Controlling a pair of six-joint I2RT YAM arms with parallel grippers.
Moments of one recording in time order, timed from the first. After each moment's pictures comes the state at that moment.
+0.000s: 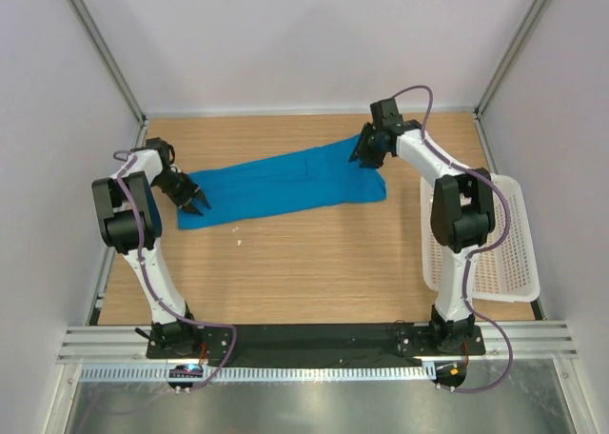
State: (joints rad) left arm 0.22 2.08 1.49 -0.90 0.32 -0.53; right arm 0.26 2.08 1.73 -0.55 -0.11 0.69
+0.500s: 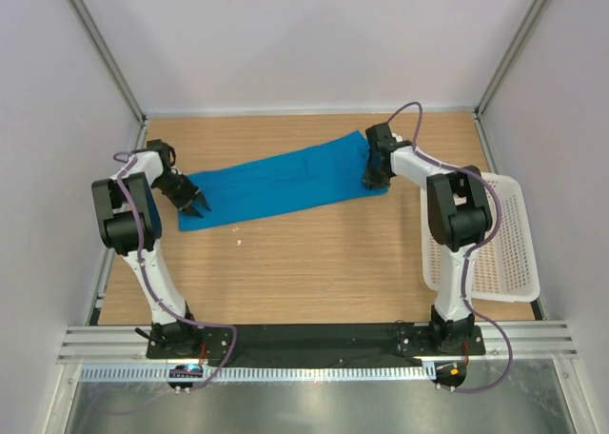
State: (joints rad) left arm 0.21 2.08 1.48 -0.90 0.29 -0.52; right arm 0.28 2.05 1.47 -0.51 0.12 0.57
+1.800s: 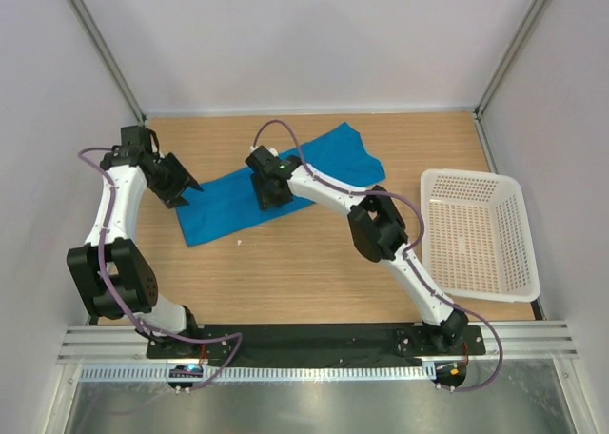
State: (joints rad) left arm 0.19 1.52 1.34 -0.93 0.26 -0.58; right arm 0.84 2.48 2.21 -0.77 0.14 0.45
